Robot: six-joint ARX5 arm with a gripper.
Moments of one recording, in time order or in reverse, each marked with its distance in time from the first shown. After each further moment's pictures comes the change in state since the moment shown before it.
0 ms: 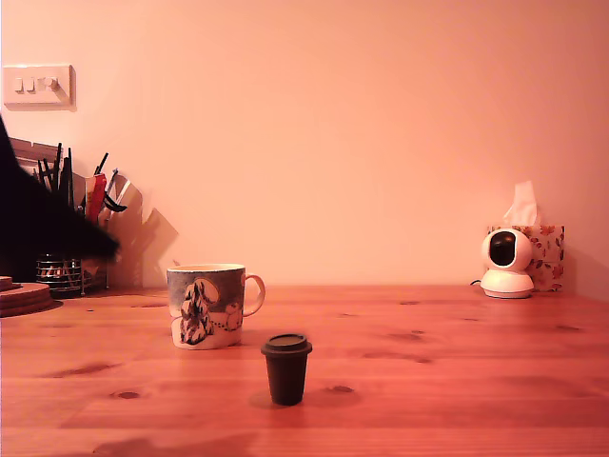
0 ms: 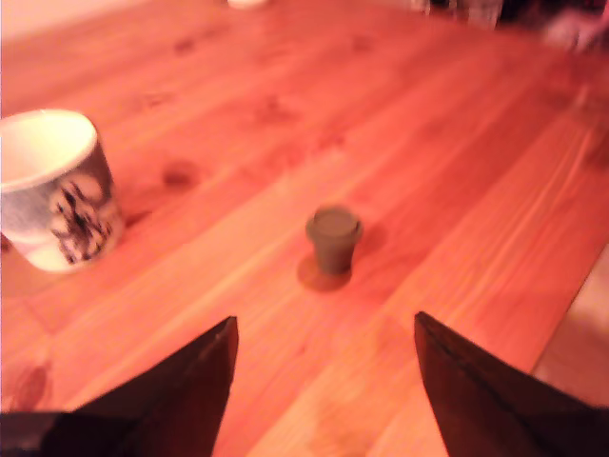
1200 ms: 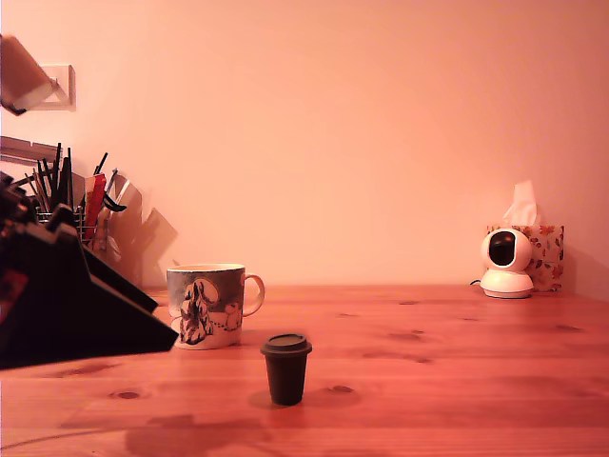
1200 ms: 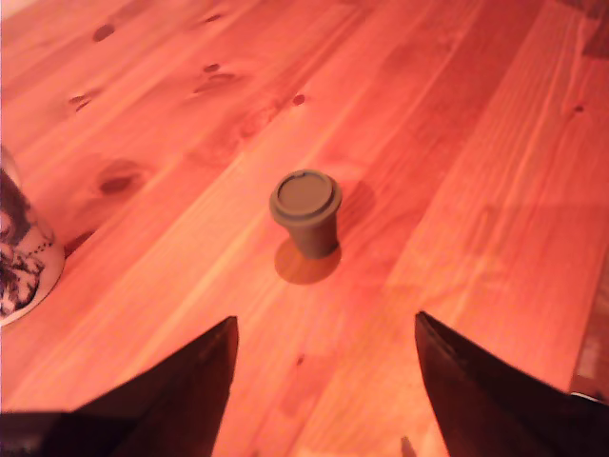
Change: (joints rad) arm -0.014 0.448 -0.004 0.388 0.053 0.220
